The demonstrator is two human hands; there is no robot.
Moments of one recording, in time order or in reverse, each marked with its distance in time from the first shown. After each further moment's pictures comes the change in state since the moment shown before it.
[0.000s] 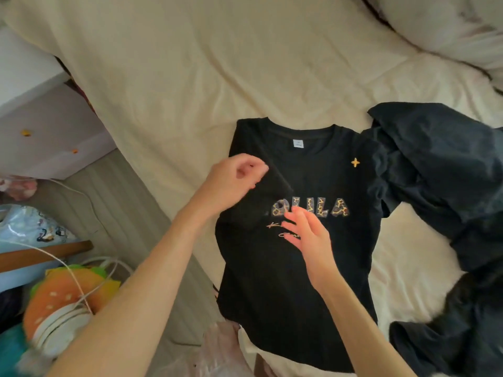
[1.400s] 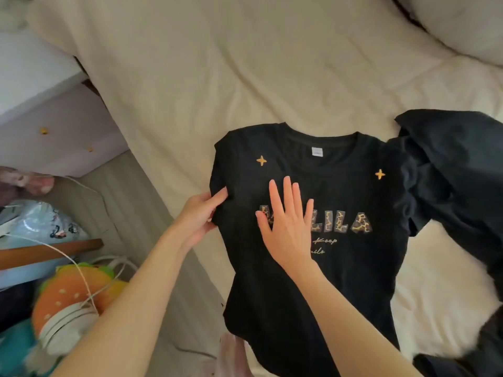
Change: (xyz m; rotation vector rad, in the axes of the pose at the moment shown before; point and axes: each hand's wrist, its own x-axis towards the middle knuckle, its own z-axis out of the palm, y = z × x) left_hand -0.002 -0.095 -0.010 -0.763 0.119 -0.533; right_hand 0.063 0.022 0.053 -1.235 0.083 -0.618
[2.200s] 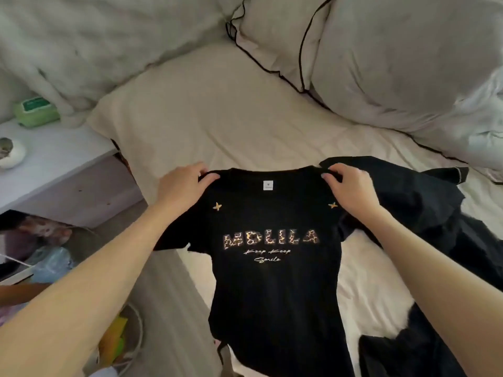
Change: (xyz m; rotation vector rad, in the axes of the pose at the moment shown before) left_hand -0.133 0.116 0.062 1.353 0.457 0.899; right_hand -0.016 0.108 -0.249 0.286 0.258 0.051
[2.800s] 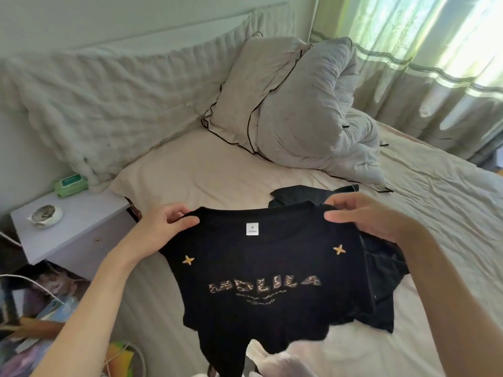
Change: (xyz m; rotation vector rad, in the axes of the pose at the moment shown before) left_hand -0.242 0.075 -0.224 -0.665 -0.269 0.157; right_hand -0.279 -0.077 -0.260 0.694 -0.509 -0.027
